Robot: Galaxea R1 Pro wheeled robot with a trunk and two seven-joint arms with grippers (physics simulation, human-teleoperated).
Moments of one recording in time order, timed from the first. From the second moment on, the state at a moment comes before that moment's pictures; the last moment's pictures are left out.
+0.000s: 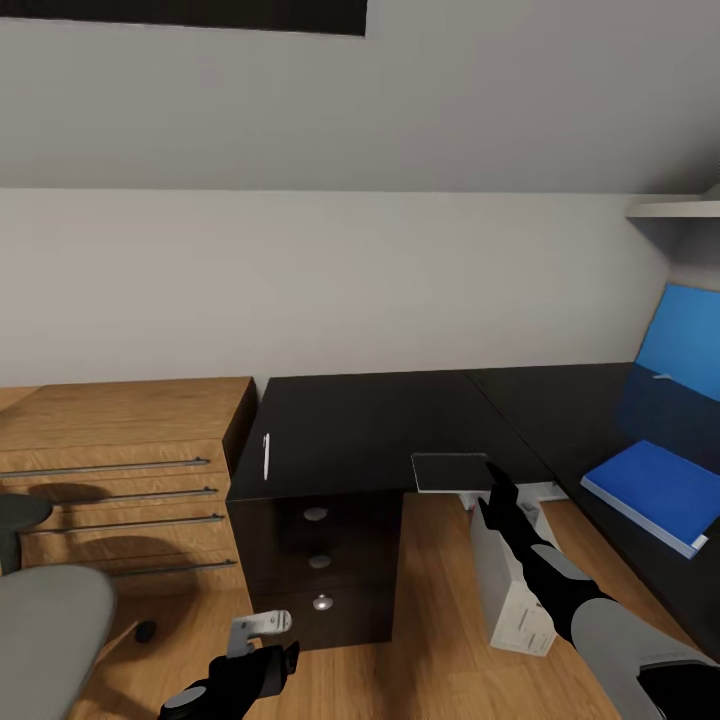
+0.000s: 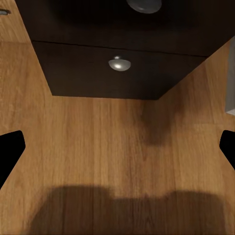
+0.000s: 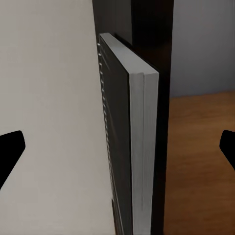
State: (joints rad) left arm -0.08 0.26 -0.63 -1.59 0.91 0.46 0.72; right arm -0.78 -0.13 0.14 -0.27 -1.76 0.18 0.48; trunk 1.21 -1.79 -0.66
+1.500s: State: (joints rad) left arm -0.08 0.26 -0.62 -1.59 0.91 0.46 0.72; right arm -0.78 -0.13 0.14 -0.27 -1.75 0.17 0.48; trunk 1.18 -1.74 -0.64
